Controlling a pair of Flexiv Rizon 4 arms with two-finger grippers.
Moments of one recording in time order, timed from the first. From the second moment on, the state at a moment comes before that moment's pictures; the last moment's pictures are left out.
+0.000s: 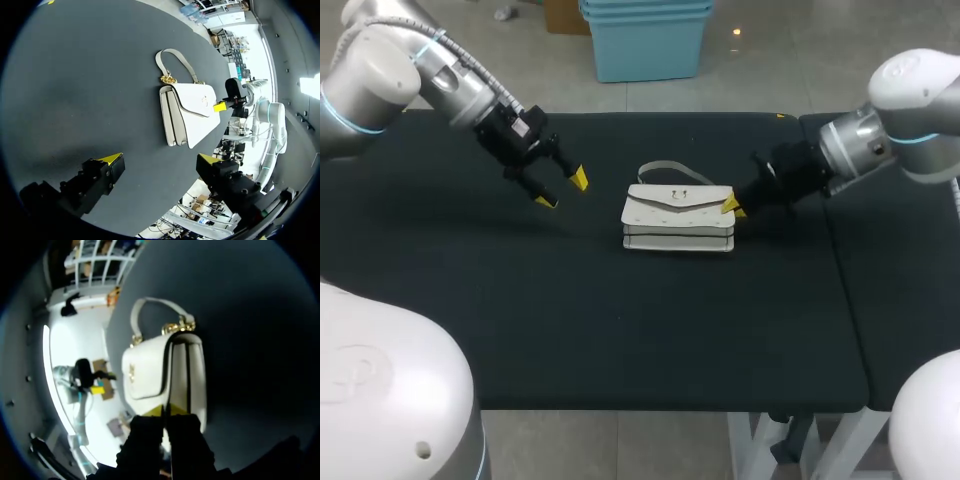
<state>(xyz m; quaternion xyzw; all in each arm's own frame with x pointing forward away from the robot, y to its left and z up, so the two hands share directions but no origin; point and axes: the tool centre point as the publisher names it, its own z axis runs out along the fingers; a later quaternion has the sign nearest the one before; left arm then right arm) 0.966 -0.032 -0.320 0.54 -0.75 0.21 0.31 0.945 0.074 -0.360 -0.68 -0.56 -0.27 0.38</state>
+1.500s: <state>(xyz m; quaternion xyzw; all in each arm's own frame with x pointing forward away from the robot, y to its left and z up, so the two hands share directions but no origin) 1.042 0.088 -0.278 0.52 -0.83 -0.01 0.20 1.058 -0.139 -0.370 -0.72 -0.61 -0.20 0.26</state>
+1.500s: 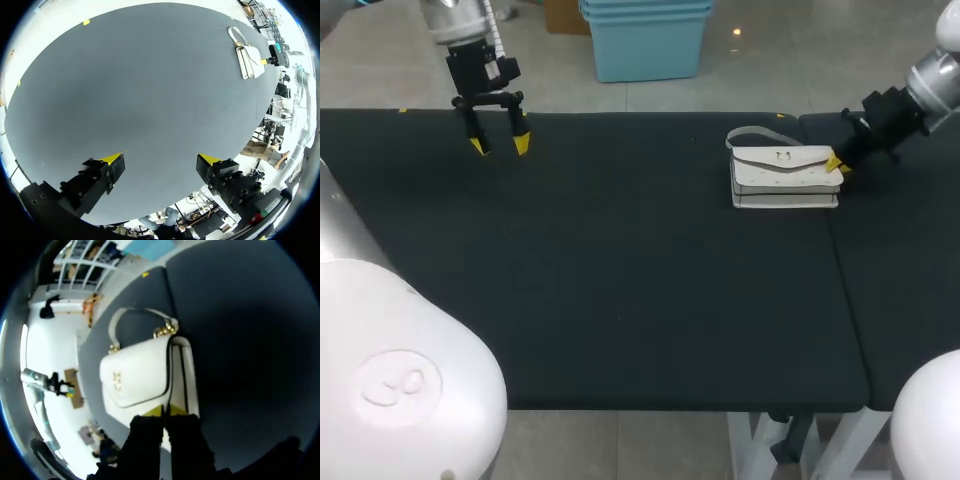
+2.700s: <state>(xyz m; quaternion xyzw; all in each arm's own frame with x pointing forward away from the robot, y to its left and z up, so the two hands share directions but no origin) 1.064 0.141 -0.246 0.55 -0.83 -0.04 0.12 1.115 -0.225 -0.341 -0.75 -0.60 -0.22 0.19</state>
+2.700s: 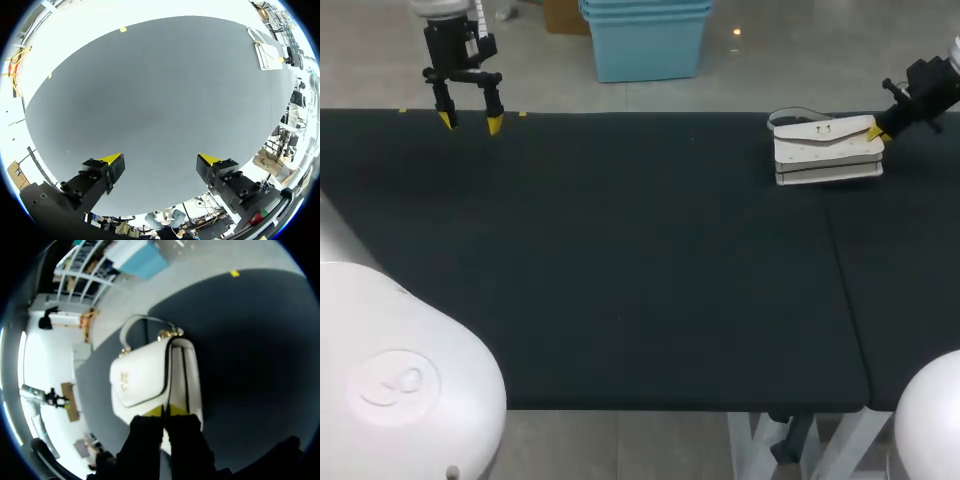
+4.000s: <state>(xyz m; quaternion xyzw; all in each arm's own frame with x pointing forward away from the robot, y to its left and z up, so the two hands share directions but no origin) 1.077 0.159 -0.240 0.58 -0.81 -0.06 0.11 1.160 -0.284 -0.357 -0.77 -0.59 -0.20 0.15</state>
